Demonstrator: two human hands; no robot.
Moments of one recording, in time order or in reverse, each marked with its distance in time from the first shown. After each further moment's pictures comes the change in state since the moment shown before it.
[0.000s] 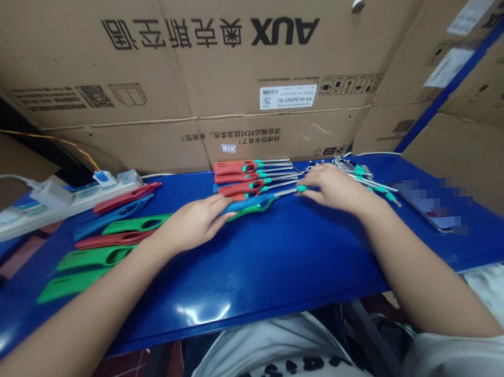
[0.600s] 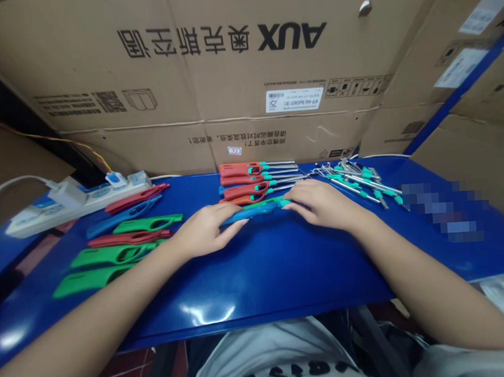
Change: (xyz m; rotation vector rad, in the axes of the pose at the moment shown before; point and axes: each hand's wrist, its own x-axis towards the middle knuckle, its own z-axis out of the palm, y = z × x) left_hand -0.002 0.015 0.007 -0.217 0.141 0.029; right_hand 0.008 -0.038 0.017 0.165 0.225 -0.276
